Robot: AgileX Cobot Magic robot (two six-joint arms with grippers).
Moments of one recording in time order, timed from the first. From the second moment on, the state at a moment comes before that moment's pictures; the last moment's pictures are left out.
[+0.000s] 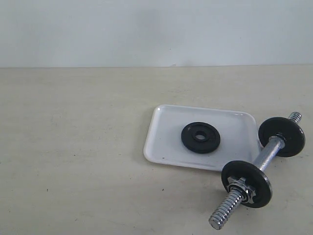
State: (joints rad) left arm 0.02 0.01 0.00 0.02 0.29 0.09; right arm 0.04 0.00 0.00 0.02 0.27 -0.04
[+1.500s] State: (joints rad) left arm 0.02 0.12 -0.35 0.31 -0.18 -0.43; right arm 0.04 0.11 -0.42 -0.15 0.16 0.33
